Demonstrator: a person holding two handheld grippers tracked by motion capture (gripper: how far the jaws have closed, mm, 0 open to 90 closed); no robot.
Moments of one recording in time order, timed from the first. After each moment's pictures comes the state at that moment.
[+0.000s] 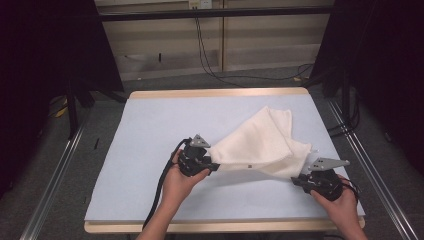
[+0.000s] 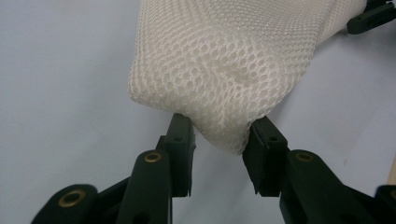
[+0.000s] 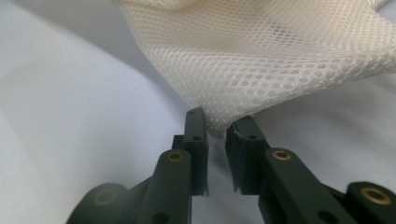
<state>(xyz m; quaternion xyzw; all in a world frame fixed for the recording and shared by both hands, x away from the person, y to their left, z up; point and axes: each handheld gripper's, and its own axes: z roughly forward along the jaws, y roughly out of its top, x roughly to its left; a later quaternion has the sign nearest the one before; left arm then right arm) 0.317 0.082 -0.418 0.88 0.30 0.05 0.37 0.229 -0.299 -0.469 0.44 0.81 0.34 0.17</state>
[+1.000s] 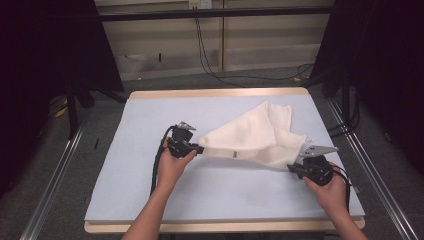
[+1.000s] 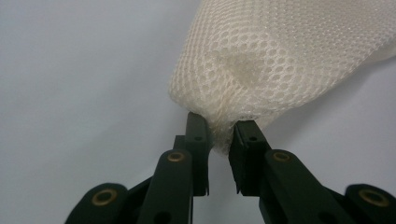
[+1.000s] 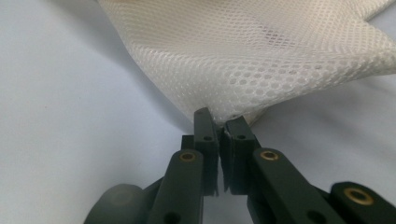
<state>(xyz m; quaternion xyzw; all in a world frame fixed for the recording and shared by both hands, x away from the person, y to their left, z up) 0.377 0.114 -0.434 0.85 0.39 0.06 0.35 0.264 -0.290 -0.464 0.45 0.81 0.32 0.18</state>
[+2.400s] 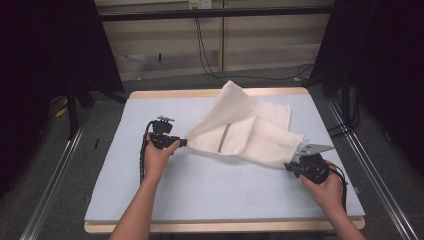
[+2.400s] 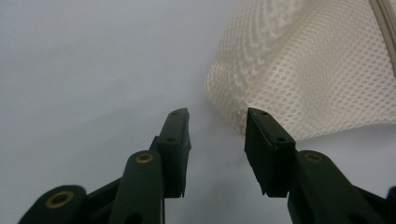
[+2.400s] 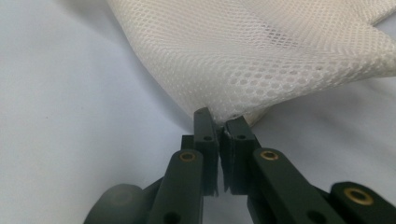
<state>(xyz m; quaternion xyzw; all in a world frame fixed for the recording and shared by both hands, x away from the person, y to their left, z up) 0.412 0.163 -0.447 0.82 0.46 0.06 0.34 0.270 -0.282 -0.465 0.45 0.82 0.32 0.18</state>
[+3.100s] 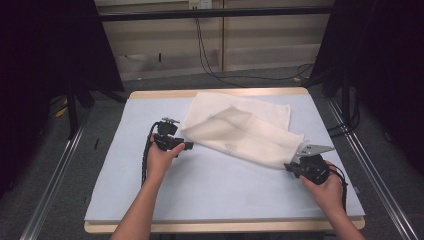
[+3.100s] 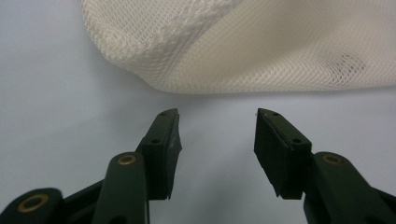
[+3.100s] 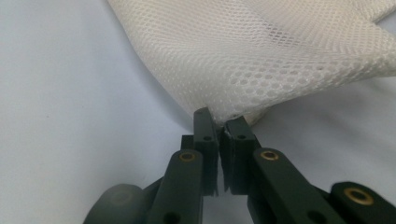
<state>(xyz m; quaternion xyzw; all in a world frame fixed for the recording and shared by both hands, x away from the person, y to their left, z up) 0.404 0.149 -0.444 0.83 0.44 0.05 0.35 0.268 -0.283 -0.467 0.45 0.81 0.32 0.18</state>
